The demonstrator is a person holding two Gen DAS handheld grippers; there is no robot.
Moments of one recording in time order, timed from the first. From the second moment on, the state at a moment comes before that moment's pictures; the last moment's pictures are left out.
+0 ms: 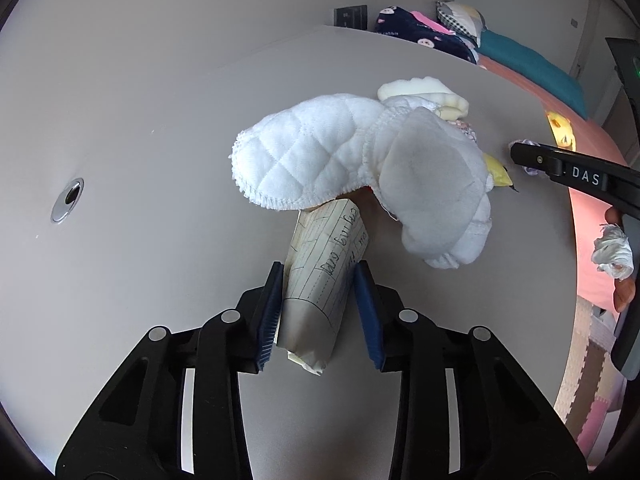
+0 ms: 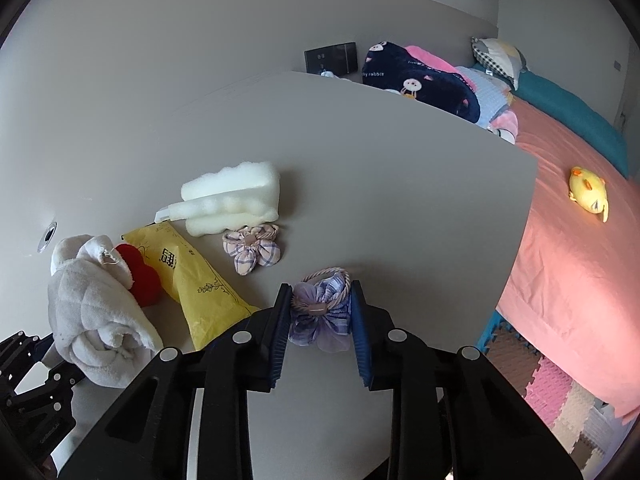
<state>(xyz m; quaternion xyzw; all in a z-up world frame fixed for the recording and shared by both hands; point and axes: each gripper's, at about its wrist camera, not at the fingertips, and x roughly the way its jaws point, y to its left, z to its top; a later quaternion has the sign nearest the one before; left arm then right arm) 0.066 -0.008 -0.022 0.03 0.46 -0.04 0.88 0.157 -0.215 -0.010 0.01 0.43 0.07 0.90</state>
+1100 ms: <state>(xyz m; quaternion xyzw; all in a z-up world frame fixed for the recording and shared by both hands) -0.004 -0.076 0.022 0.07 0.41 -0.08 0.91 0.036 -0.258 0.032 0.04 0.38 0.05 0.92</state>
